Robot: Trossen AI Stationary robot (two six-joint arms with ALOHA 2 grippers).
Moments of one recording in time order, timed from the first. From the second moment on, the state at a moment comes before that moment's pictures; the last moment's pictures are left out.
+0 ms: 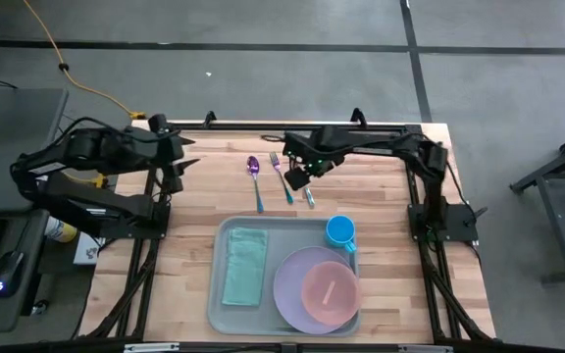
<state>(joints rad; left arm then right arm) 0.03 0.87 1.35 -1.16 -0.48 0.15 -0.29 1.95 1.64 -1.06 0.04 0.70</state>
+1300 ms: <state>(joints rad) 0.03 0.80 1.35 -1.26 -0.48 0.21 -0.26 2.16 1.64 -1.02 -0.06 0.75</state>
